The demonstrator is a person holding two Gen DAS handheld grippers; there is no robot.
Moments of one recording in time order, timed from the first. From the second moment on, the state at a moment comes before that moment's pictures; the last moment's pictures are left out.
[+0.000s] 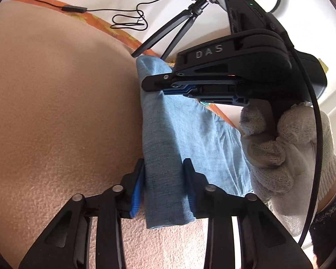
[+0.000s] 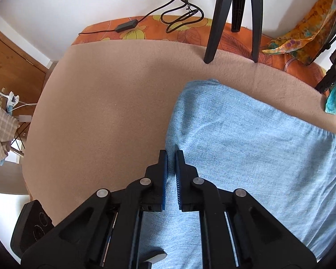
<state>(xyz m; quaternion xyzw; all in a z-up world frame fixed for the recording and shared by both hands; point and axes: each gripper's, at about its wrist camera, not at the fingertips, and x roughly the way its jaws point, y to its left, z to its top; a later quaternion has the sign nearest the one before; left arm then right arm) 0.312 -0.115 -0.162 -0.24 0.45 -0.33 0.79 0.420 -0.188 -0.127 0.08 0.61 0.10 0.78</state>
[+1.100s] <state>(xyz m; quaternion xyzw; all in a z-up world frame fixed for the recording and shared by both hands) 0.278 -0.110 -0.140 -0.19 0.43 -0.32 0.82 0.473 -0.162 -0.140 -0.05 0.62 0.04 0.78</state>
